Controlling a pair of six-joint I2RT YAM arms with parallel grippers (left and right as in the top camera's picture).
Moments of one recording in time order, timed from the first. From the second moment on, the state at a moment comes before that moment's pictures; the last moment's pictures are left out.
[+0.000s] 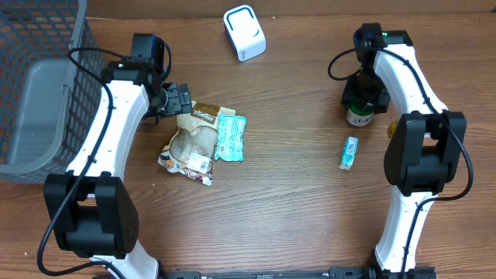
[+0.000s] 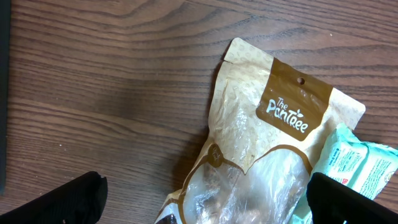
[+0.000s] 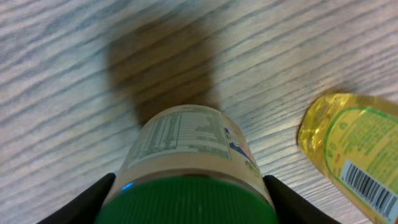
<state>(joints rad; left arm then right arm) -0.08 1.83 1.54 -1.01 -0.06 -0.29 0.03 2.24 1.92 -1.30 0.17 0.38</state>
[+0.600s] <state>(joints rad) -0.08 1.83 1.54 -1.01 -0.06 -0.29 0.03 2.24 1.92 -1.26 0.16 0.36</state>
